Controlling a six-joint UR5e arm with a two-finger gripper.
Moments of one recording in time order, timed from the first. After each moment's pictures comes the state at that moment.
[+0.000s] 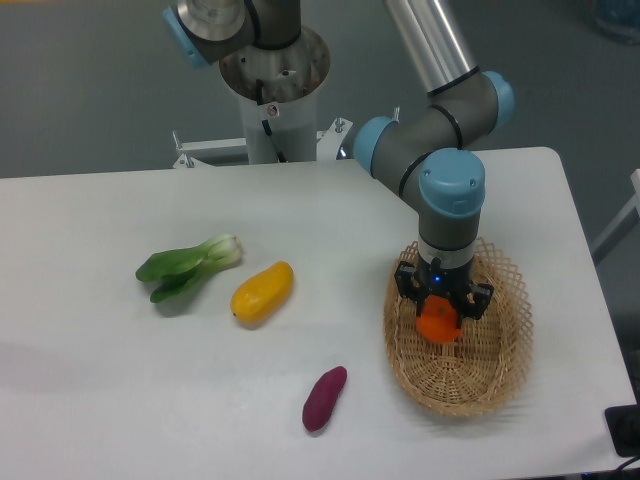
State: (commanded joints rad) arm 2.60 -2.03 -1.75 -0.72 1.54 1.05
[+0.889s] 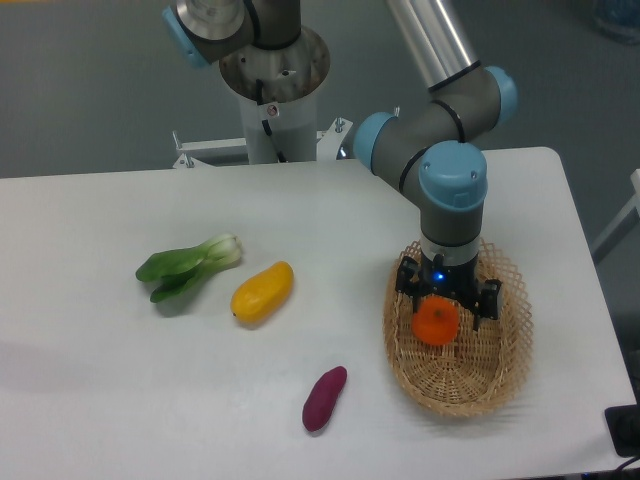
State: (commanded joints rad) arm 2.61 -1.99 -1.68 -0.73 1.54 1.09
